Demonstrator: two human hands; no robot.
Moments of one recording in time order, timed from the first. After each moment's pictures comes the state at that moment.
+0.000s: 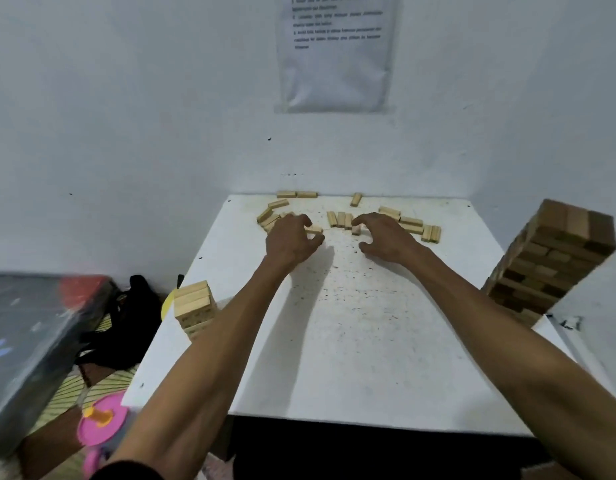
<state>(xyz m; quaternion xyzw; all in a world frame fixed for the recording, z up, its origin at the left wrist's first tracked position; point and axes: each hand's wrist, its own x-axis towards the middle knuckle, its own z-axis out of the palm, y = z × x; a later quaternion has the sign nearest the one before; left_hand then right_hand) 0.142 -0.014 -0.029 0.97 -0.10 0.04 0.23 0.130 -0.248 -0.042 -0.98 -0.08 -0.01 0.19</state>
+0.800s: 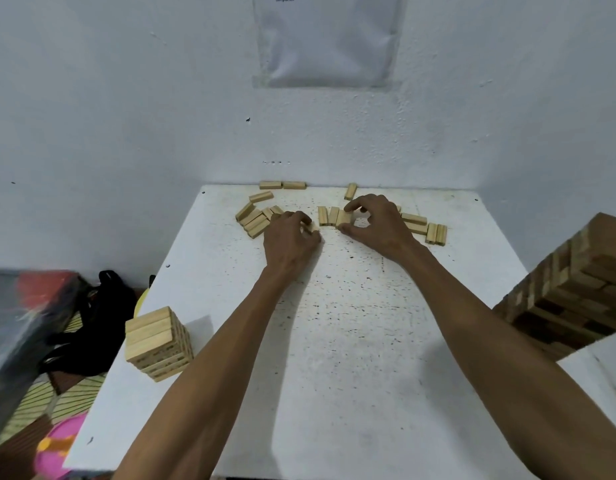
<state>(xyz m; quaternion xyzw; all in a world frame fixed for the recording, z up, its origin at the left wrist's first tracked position) 0.194 -0.046 -0.084 0.94 -0.09 0.12 0.32 0.186 -0.263 -0.076 -0.93 -0.08 -0.14 0.33</state>
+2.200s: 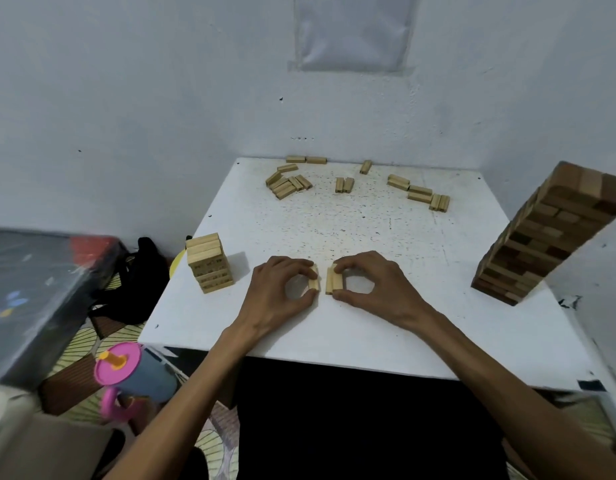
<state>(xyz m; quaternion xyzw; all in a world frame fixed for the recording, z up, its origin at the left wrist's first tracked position) -0.011 0.054 -0.101 0.89 -0.23 0.10 0.38 -0.031 -0.197 -0.090 -0.88 -0.19 -0.07 0.42</state>
